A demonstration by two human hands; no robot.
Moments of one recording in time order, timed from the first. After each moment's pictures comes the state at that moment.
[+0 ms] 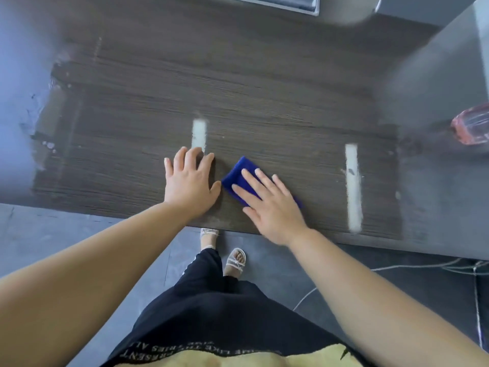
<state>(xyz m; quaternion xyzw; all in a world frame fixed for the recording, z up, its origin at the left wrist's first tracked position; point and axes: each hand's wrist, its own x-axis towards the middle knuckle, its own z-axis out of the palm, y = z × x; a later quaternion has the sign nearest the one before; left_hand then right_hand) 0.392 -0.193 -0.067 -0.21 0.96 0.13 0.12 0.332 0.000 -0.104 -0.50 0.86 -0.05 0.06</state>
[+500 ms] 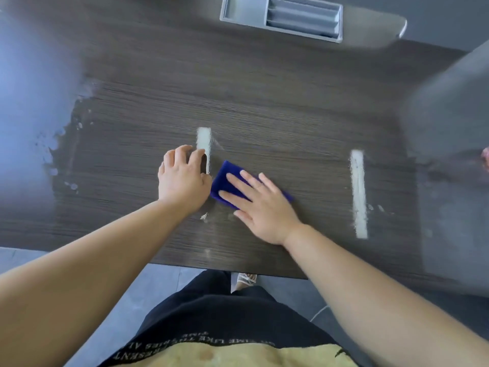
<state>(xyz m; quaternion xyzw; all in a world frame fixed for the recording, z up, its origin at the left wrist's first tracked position) 0.344 -0.280 -0.055 -0.28 0.93 0.19 0.10 0.286 -0.095 -0.102 -0.56 0.82 -0.05 0.08</state>
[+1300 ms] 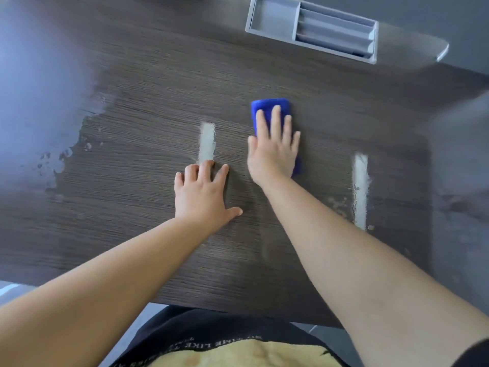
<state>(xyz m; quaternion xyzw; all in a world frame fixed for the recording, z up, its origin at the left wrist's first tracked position) 0.314 -0.305 -0.056 -0.22 0.95 0.12 0.18 0.184 -0.230 -0.096 -0.20 0.97 -0.07 0.09</state>
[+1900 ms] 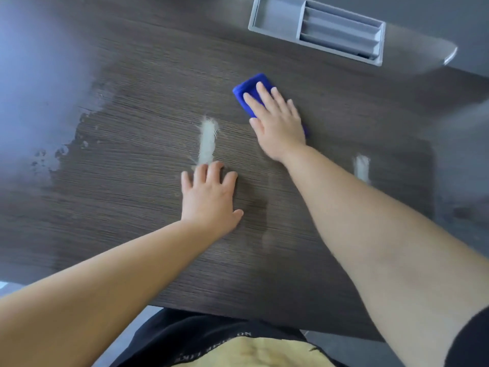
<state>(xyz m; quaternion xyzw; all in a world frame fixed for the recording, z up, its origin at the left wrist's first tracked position) 0.305 -0.296 -0.050 -0.19 0.96 0.11 0.18 0.117 -0.236 -0.091 -0.39 0.91 -0.05 0.11</state>
